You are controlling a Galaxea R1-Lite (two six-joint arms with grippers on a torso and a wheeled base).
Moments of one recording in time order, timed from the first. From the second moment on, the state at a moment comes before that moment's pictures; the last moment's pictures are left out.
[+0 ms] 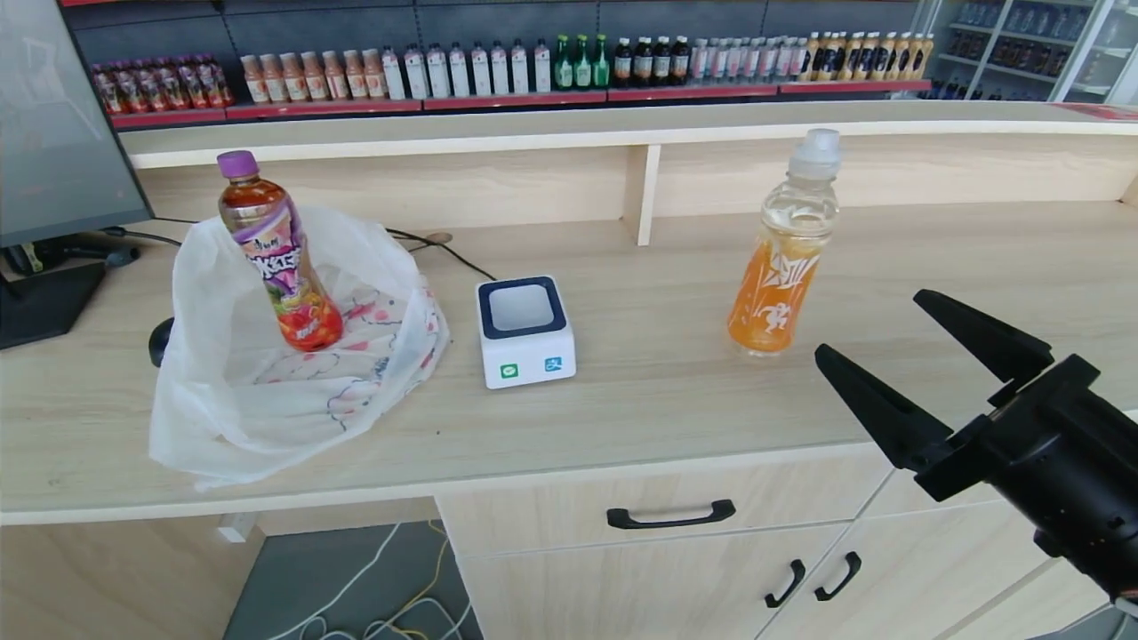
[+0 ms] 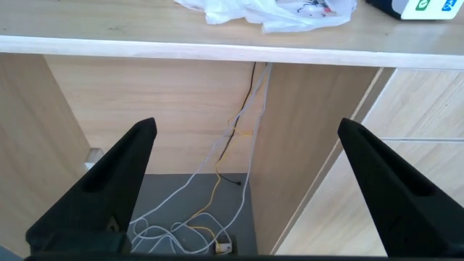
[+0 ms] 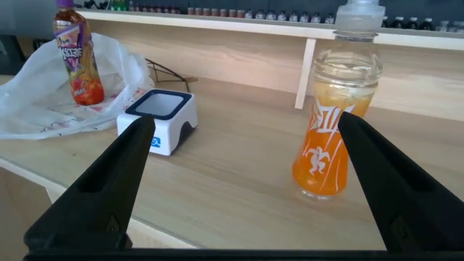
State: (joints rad) left arm 0.00 0.00 0.00 0.00 0.00 -0.01; right arm 0.56 1.43 -0.20 -1.57 -0.03 -0.14
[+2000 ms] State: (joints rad) left arm 0.00 0.00 0.00 0.00 0.00 0.00; right arm 0.54 1.70 -0.32 -1.57 -0.04 -0.11
